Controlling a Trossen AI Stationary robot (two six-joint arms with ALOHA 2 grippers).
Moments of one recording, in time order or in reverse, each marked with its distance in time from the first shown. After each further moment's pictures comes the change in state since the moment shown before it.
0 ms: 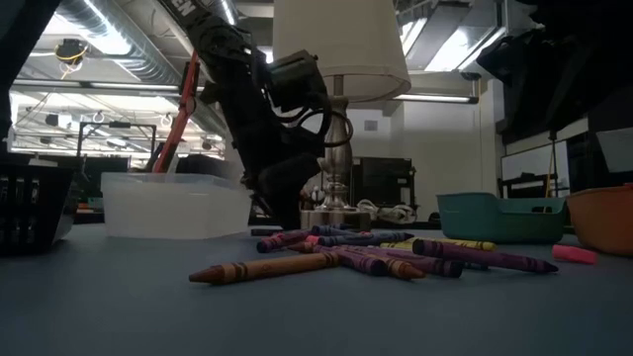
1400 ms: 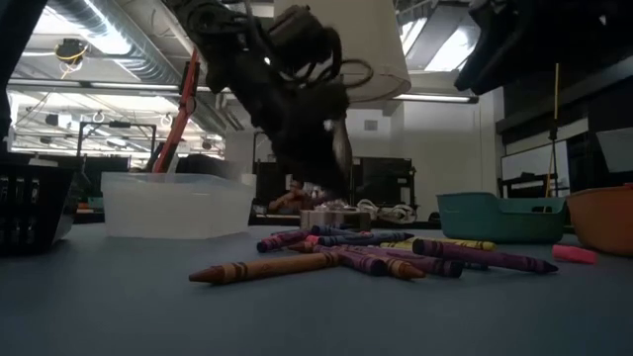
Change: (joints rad) left arm -0.072 -0.086 -0.006 0.279 0.208 0.007; right arm 0.000 -0.089 0.000 -0.002 0.377 -0.150
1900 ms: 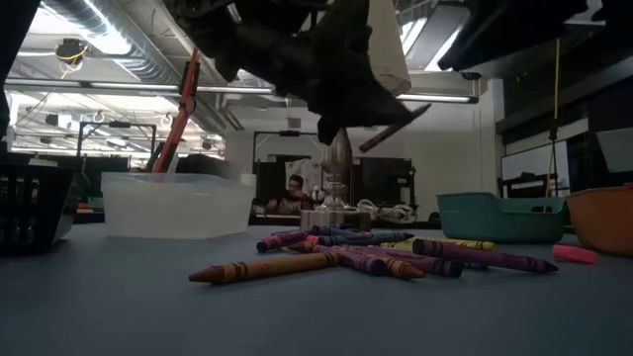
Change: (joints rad) left arm -0.093 -0.001 0.001 0.367 0.062 0.002; right arm 0.000 0.004 0.000 0.143 0.042 -0.023
